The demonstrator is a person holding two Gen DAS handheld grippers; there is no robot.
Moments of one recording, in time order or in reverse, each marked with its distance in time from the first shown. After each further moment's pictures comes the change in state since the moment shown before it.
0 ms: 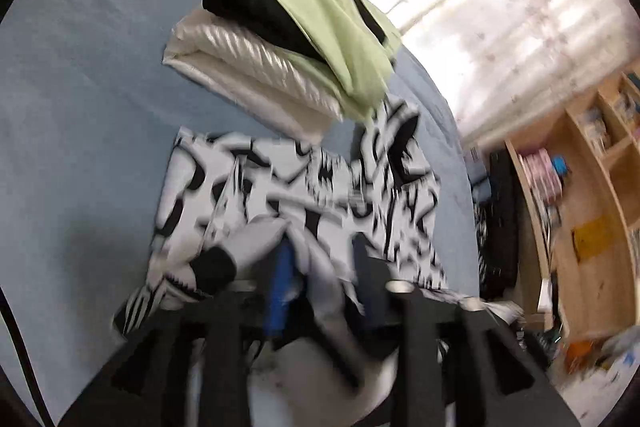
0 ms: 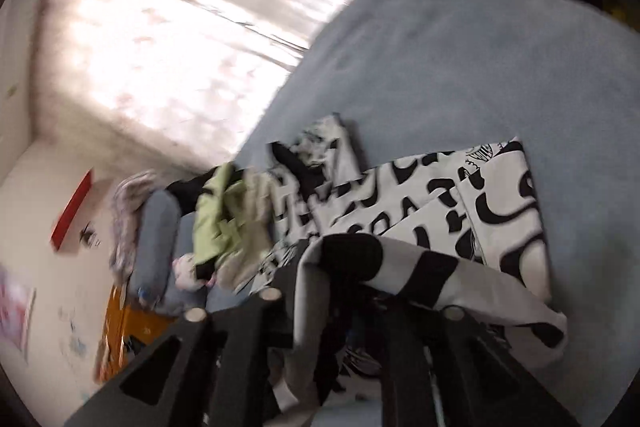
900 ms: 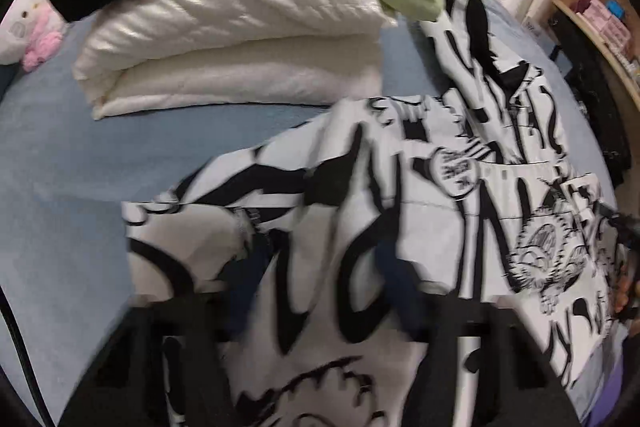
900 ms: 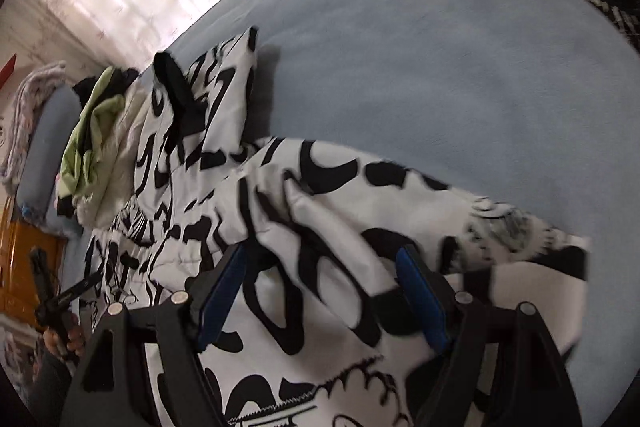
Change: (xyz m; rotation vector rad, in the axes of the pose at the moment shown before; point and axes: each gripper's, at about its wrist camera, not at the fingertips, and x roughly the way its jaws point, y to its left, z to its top) left arm 0.170 0.000 0.004 0.492 0.185 0.330; right arm 0.156 -0.043 0.029 -0.417 0.214 -0.356
